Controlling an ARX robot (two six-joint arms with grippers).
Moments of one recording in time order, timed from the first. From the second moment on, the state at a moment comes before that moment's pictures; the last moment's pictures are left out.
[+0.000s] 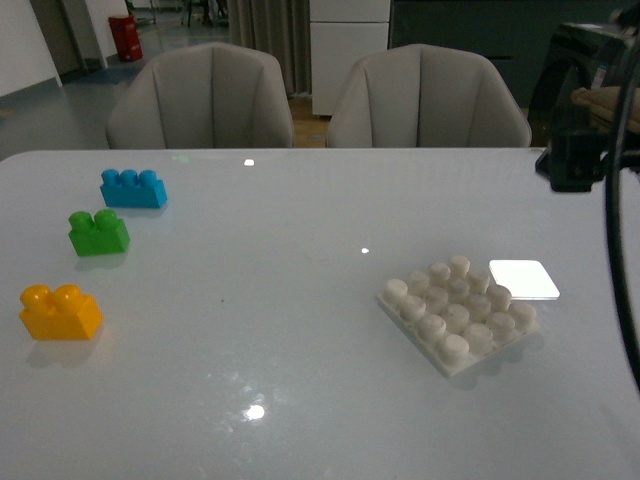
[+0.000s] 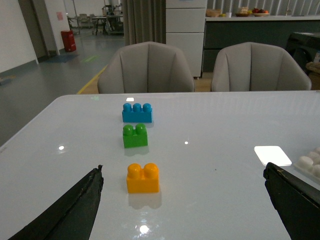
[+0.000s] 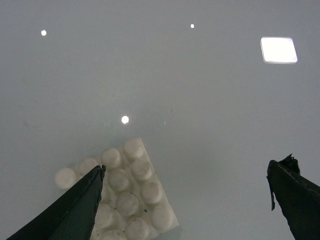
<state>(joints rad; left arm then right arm) 0.00 0.01 0.01 0.00 0.00 -0.01 0.06 1.80 1.02 0.19 -0.03 0.02</state>
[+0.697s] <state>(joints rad) 0.00 0.01 0.01 0.00 0.00 -0.01 0.09 2.13 1.10 0.17 -0.07 0.02</state>
